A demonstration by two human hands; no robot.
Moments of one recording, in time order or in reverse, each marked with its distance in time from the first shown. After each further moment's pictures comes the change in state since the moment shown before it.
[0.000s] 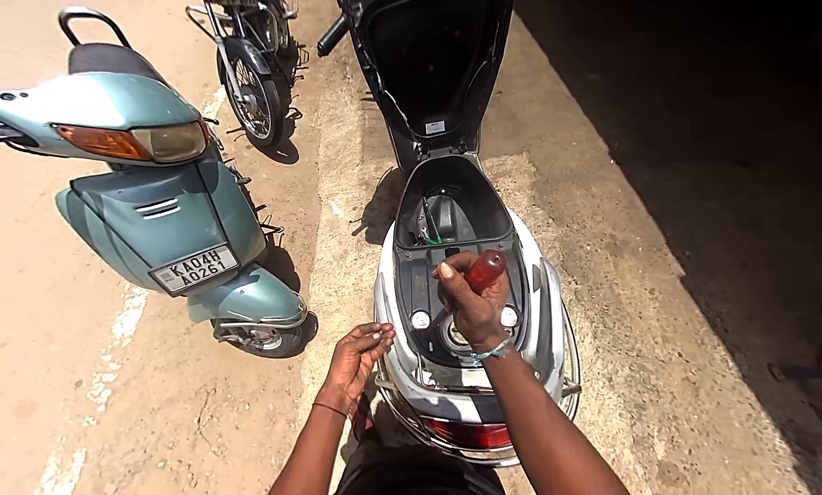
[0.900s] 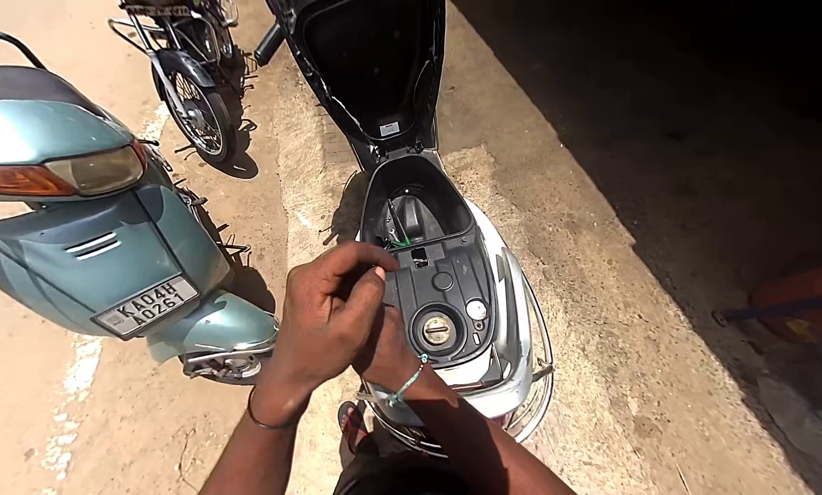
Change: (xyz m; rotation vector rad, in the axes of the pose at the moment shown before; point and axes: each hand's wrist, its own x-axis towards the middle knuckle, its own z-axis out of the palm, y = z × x) left_hand -0.076 0.111 0.153 1.016 -0.524 1.140; right_hand -0.031 0.017 0.046 -0.546 -0.111 -0.194
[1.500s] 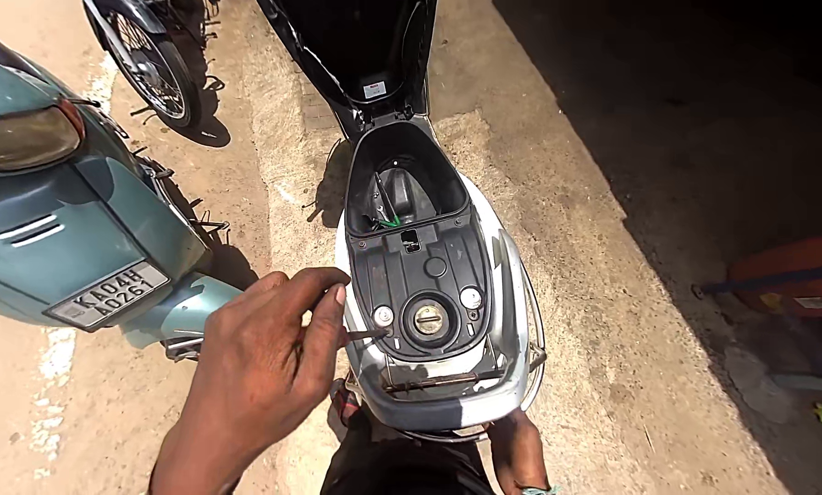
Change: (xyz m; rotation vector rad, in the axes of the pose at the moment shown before) left_hand -0.015 -0.008 -0.020 0.561 -0.125 -0.014; right_hand -0.187 0.013 -0.126 0.316 0.962 1.447
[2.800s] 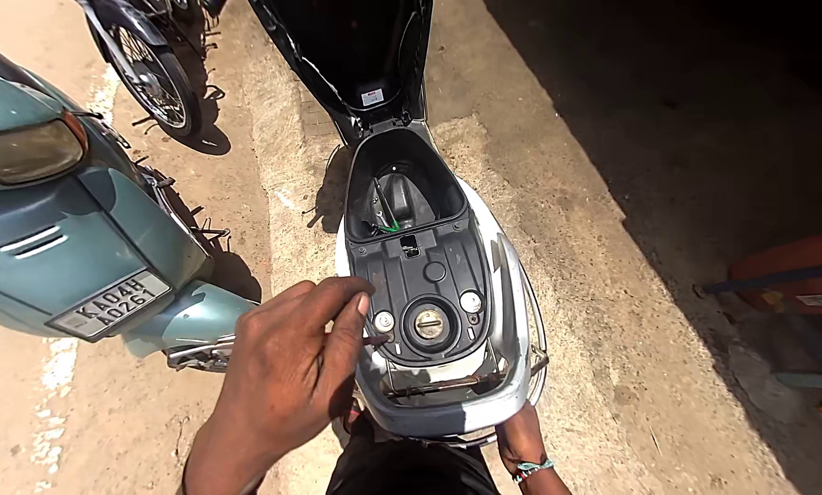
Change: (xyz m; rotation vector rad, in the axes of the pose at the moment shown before) left_hand 0.005 0.008 0.011 -0.156 0.010 0.058; right_hand 0.020 -0.004 0.006 -0.167 -0.114 -0.270
